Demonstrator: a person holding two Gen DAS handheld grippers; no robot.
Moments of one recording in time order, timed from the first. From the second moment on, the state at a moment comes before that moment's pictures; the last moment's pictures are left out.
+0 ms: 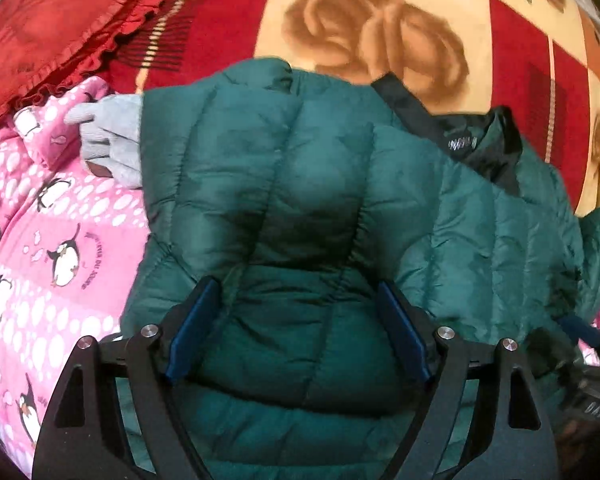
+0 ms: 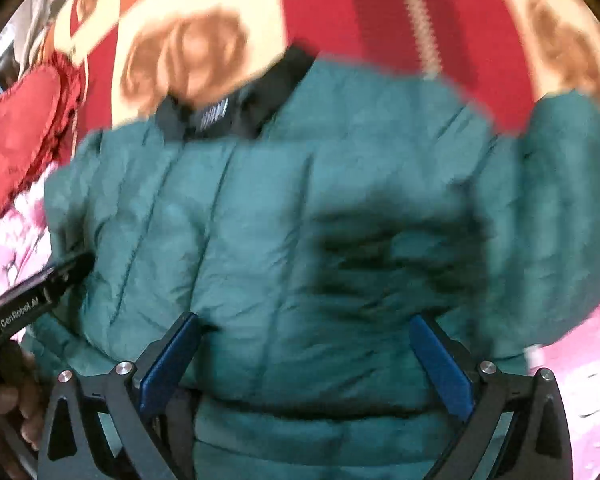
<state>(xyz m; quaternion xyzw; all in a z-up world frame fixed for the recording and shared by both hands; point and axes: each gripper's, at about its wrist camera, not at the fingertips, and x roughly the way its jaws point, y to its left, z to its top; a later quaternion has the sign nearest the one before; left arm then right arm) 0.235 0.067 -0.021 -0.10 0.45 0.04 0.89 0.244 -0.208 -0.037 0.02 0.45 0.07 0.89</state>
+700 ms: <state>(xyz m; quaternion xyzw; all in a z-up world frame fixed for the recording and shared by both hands) 0.227 0.028 -0.009 -0.07 0.42 -0.01 0.90 0.257 -0.638 -0.025 0.27 0.35 -0.12 0.89</state>
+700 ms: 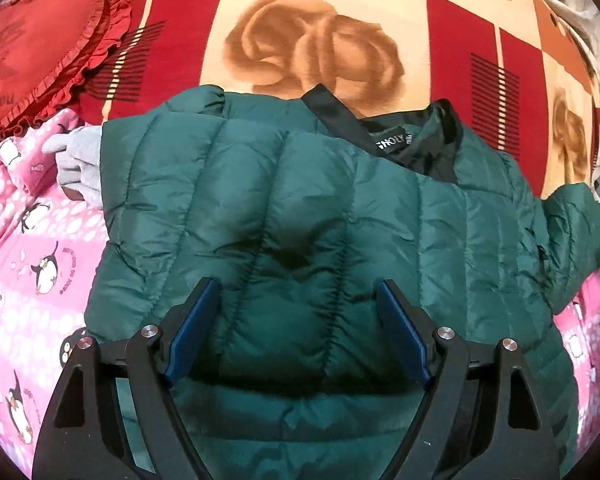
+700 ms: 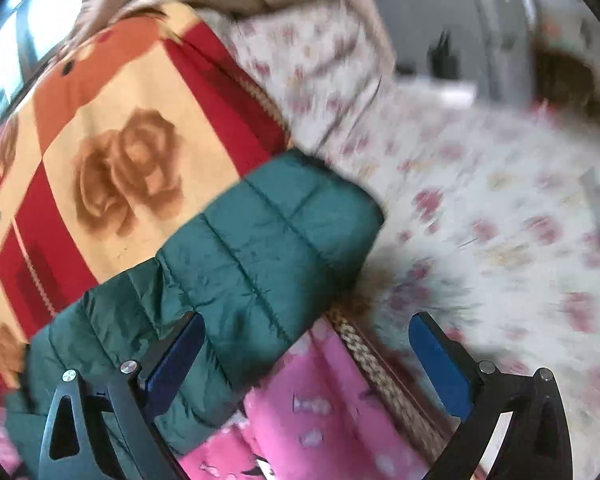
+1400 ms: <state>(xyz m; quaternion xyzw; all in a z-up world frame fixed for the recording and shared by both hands) 0.234 0.030 -0.013 -0.07 0.42 0.01 0.90 0.278 -0.617 -0.008 0.27 0.25 -0.08 0.93</state>
